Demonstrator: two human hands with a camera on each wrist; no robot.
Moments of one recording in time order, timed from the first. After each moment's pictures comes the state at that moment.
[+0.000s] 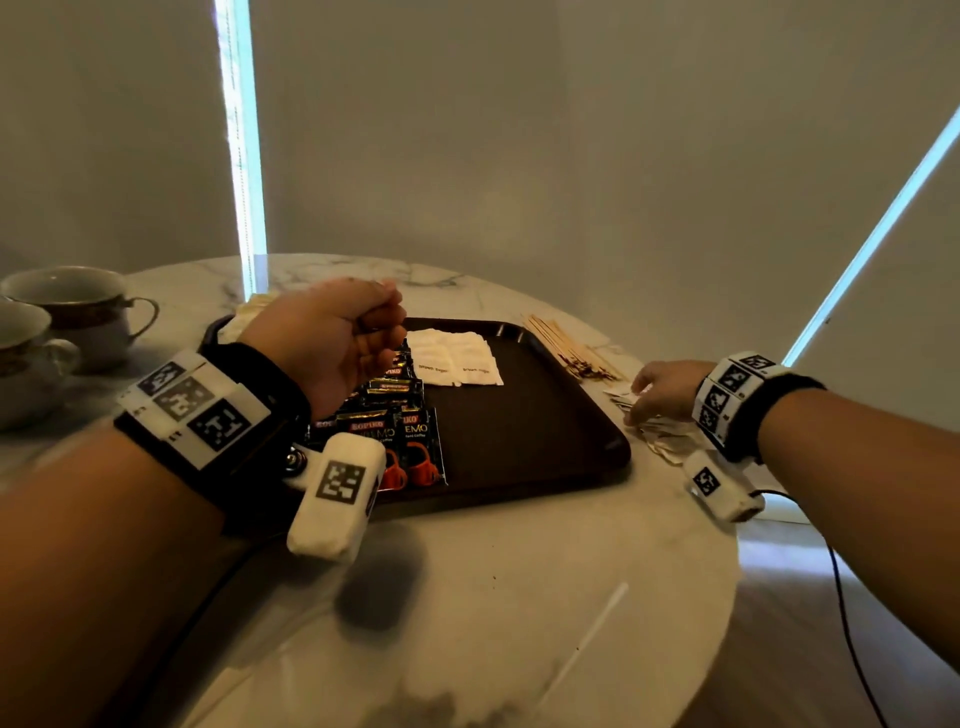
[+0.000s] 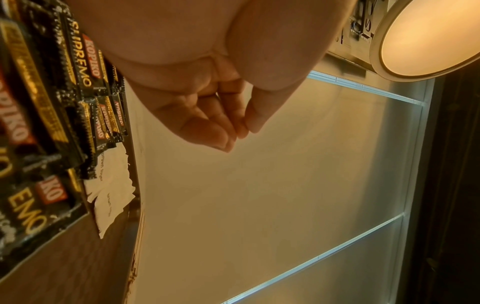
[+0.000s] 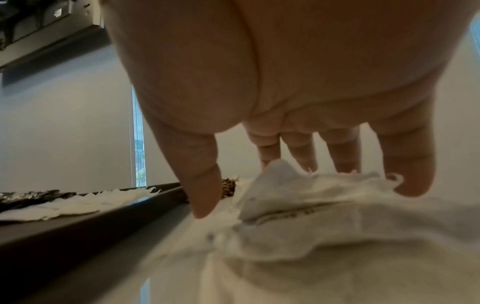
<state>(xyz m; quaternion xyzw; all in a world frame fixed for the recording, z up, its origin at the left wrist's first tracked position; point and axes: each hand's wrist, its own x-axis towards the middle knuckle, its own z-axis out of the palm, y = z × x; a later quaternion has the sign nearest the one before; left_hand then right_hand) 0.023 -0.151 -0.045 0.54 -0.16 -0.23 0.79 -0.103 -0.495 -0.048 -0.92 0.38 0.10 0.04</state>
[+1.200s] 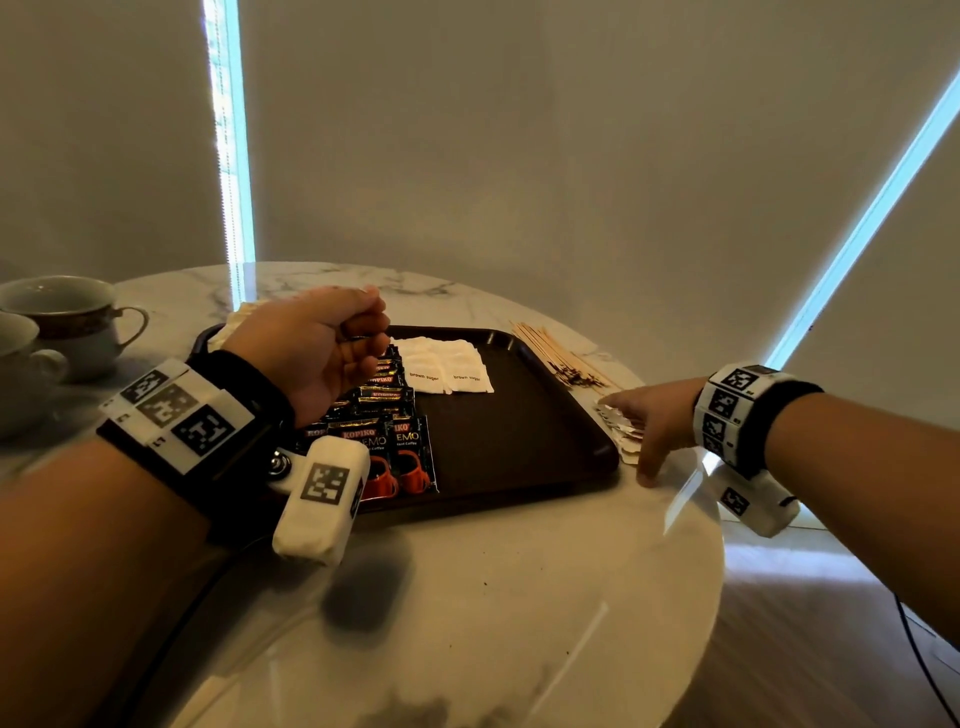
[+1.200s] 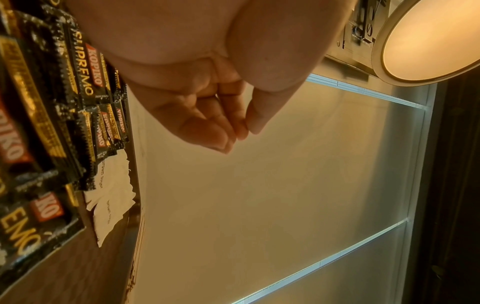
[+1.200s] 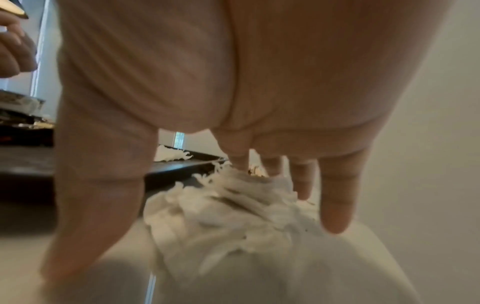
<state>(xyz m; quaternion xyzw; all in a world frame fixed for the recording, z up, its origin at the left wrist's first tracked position) 0.034 -0.148 -0.048 0.55 -0.16 -0.22 0.79 -0.115 -0.475 -0.042 -0.92 0.32 0.24 0.00</state>
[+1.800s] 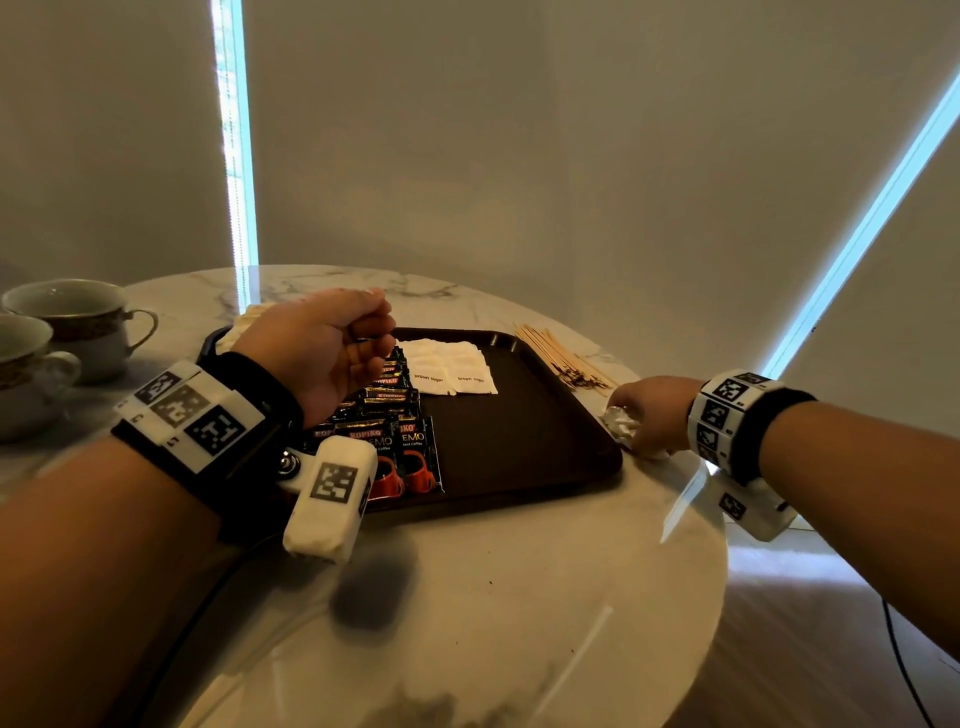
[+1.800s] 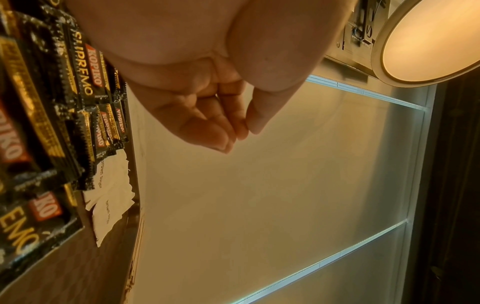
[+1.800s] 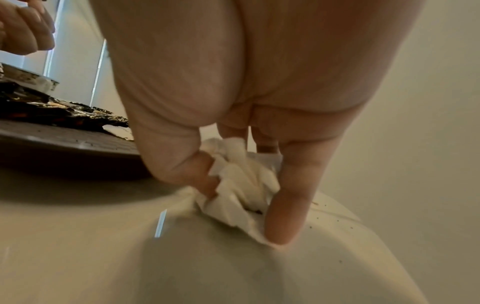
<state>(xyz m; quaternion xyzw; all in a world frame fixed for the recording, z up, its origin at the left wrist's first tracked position) 0.033 -0.148 -0.048 0.54 -0.15 -0.23 0.79 -0.114 -0.469 -0.047 -0.95 0.27 0.16 -0.07</state>
